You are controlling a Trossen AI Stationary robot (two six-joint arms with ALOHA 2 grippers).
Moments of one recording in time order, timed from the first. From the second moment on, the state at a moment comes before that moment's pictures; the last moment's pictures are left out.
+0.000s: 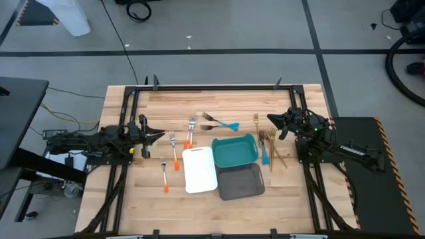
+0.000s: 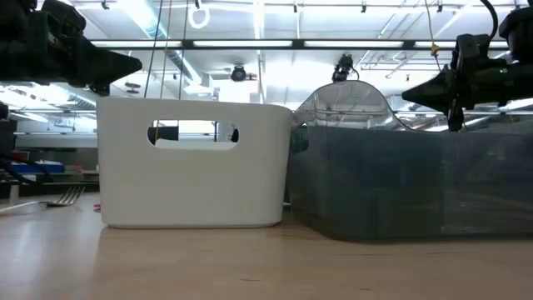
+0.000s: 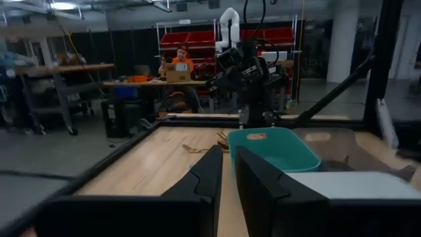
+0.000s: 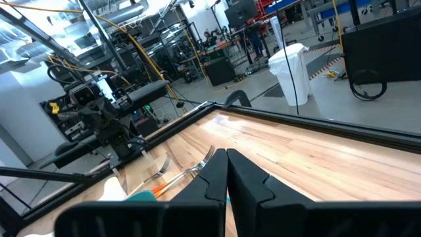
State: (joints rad) left arm -0.02 0.00 0.01 0.11 -0.23 0.02; right arm -0.42 0.00 0.01 0.03 0.03 0.43
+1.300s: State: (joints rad) left arm -0.02 0.02 0.01 0.43 -0.36 -0.23; right arm -0.42 0.07 0.01 0.25 0.06 0.61
